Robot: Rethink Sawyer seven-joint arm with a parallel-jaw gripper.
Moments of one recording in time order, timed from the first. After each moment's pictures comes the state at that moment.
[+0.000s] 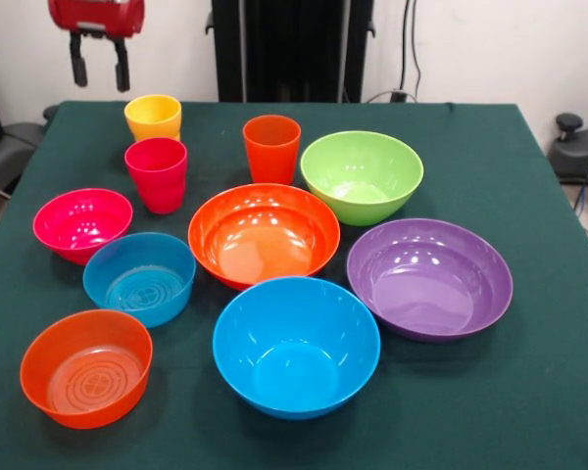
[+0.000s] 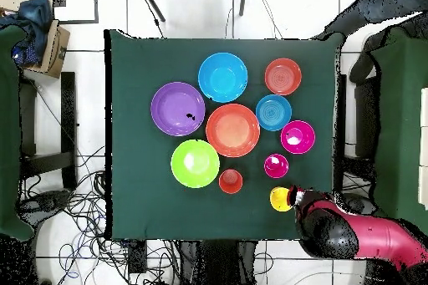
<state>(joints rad) -1.14 -0.83 0.48 2.07 -0.79 0.32 1.92</state>
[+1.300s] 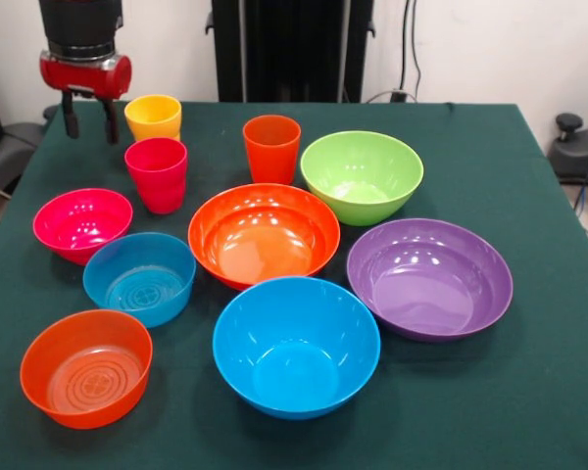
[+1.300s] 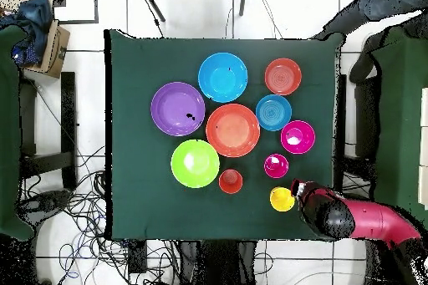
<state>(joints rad) -1.08 -0.62 0.37 1.88 -0.83 0.32 1.92</state>
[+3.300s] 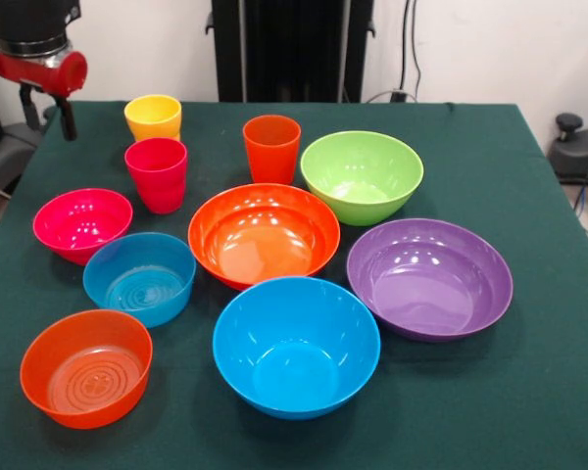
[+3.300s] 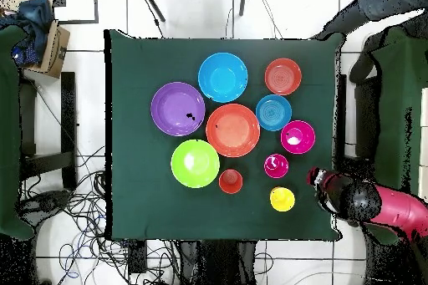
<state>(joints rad) -1.09 -0.64 0.39 1.77 -0.67 0.53 1.92</state>
